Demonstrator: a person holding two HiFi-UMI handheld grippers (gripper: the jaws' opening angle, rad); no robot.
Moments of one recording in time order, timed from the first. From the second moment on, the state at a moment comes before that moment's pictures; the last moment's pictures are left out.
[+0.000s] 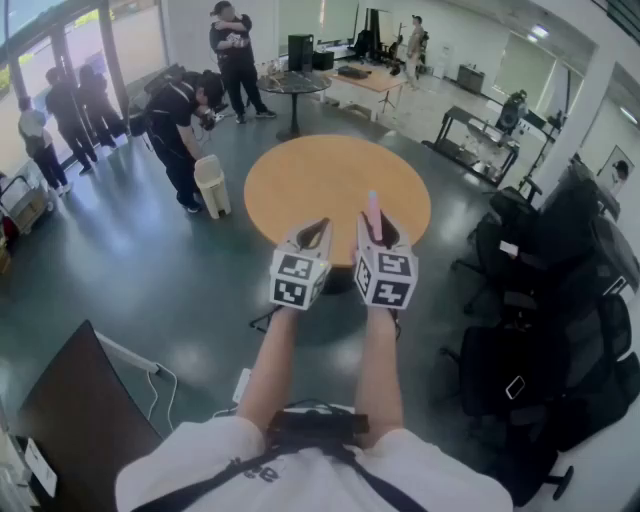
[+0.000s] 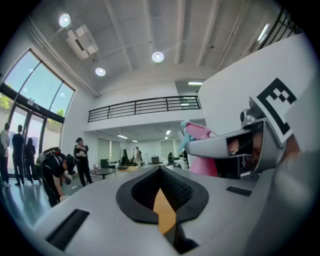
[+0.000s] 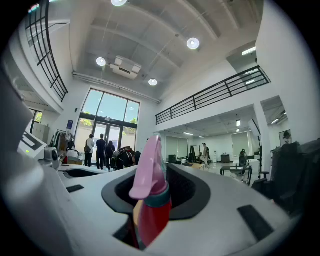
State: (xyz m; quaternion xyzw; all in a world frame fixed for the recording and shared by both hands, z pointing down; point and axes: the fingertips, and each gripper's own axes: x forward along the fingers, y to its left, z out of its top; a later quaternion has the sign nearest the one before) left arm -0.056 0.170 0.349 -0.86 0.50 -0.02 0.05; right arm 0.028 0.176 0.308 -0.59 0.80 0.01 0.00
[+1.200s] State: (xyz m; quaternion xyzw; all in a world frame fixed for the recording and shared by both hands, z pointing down) left arm 0.095 0.127 0.360 -0.88 0.48 -0.01 0.02; right arm 0.185 0.139 0.345 -0.60 0.80 -0.02 0.03
